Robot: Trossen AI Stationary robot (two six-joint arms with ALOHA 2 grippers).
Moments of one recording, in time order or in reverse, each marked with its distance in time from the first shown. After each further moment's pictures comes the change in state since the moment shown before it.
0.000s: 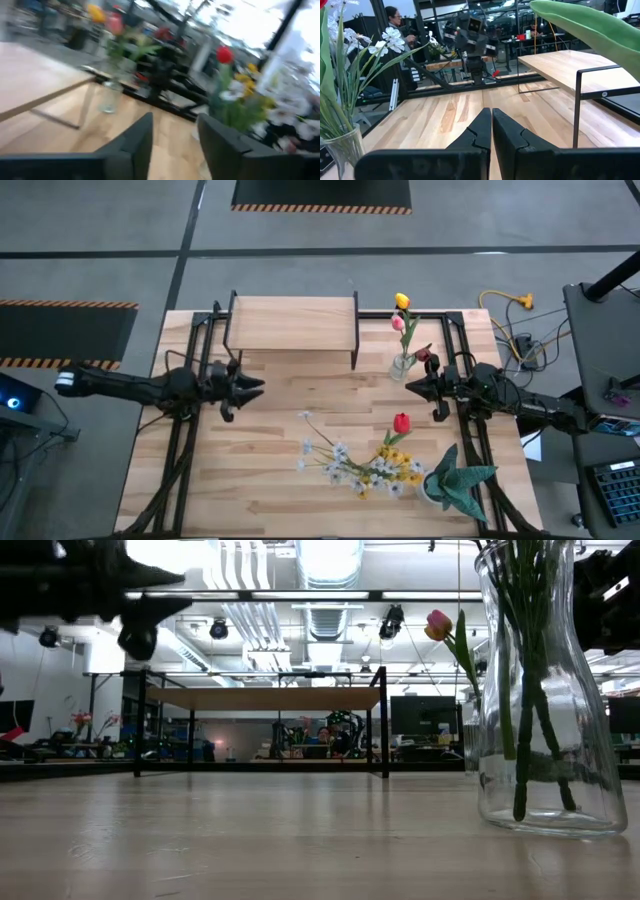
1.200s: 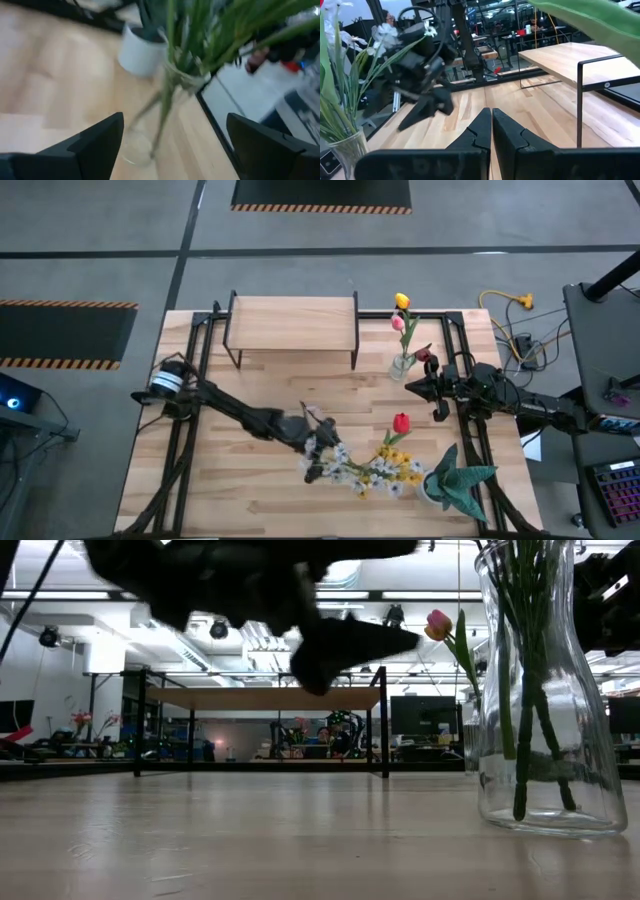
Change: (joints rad) left arm -0.215 1.313 0.818 0.236 0.270 -0.014; right arm 0.000 0.000 0.000 -0.014 0.000 0.049
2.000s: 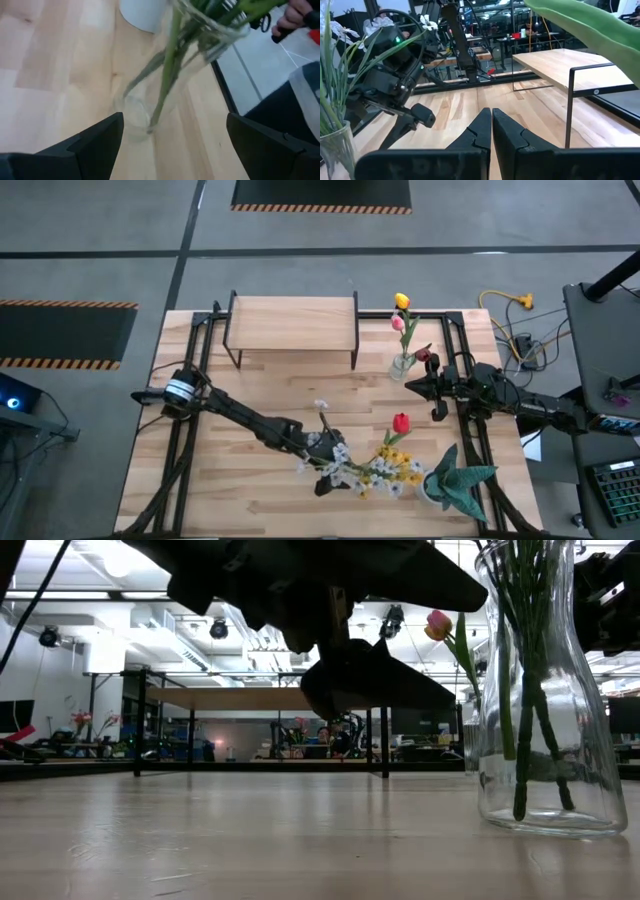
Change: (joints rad) left arm -0.039 0.114 0.231 -0.359 -0.015 -0.055; right arm 0.000 0.000 0.000 -0.002 0.026 -0.069
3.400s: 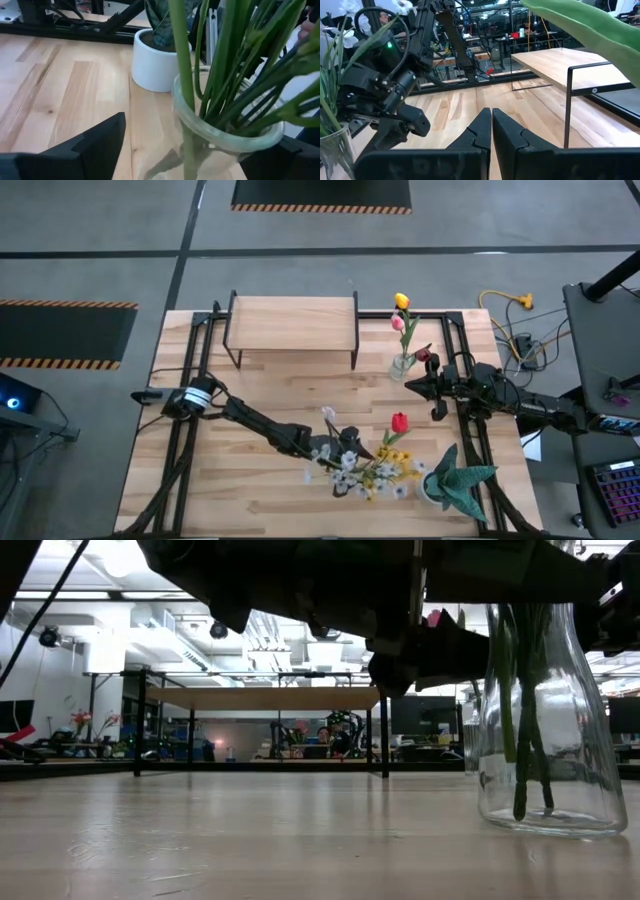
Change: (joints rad) left arm 0.000 0.146 0.115 0.242 -0.148 0.221; right arm 0.000 0.000 0.000 -0.002 0.008 0.007
